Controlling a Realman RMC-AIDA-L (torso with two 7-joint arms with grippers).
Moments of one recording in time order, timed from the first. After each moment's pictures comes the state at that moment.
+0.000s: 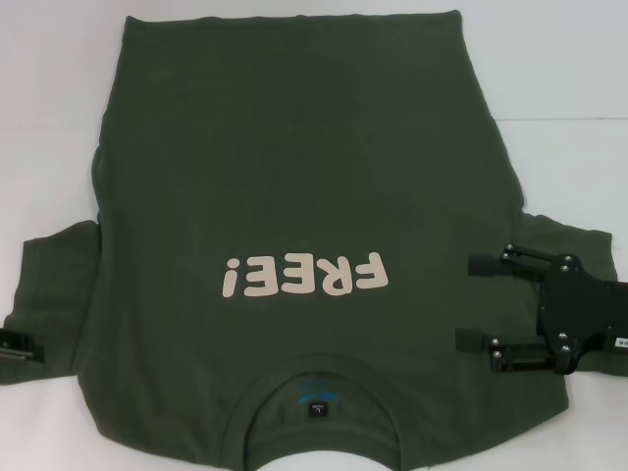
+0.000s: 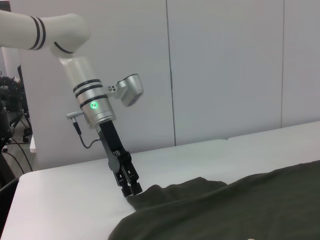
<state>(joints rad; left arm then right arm) -0.59 -1.92 0.49 0.82 2.80 1.56 -2.56 0.47 2.08 -0.57 -0.71 -2.04 -1.78 1.14</state>
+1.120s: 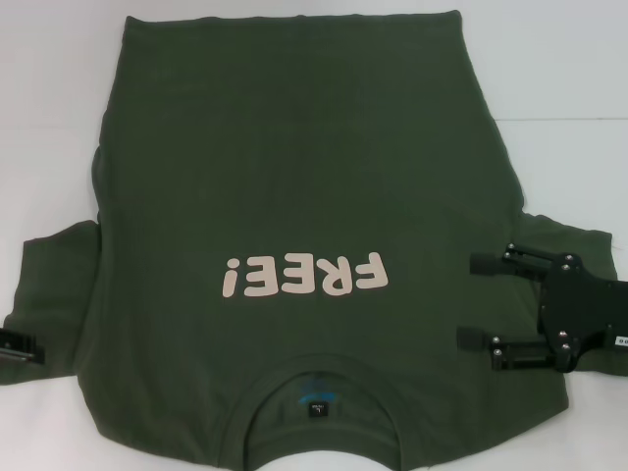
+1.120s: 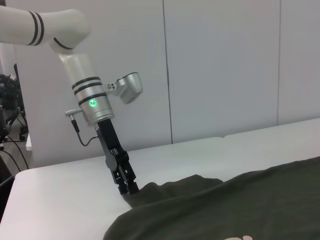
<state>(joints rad) -0.60 -1.92 0.53 0.81 2.82 1.54 -2.59 0.47 2.08 -0.57 -0.70 -2.04 -1.77 1.14</state>
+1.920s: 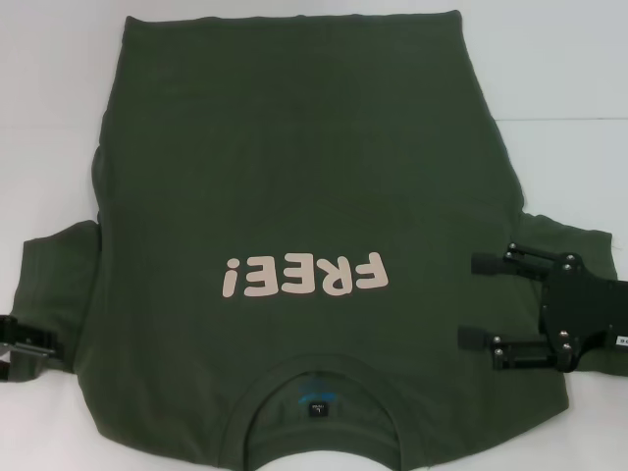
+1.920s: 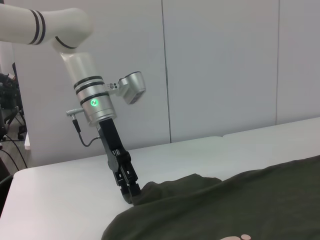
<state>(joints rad) -0.63 -1.93 0.53 0.80 2.81 1.55 -2.59 0.47 2.08 -0.57 -0.71 -2.04 -1.77 1.14</state>
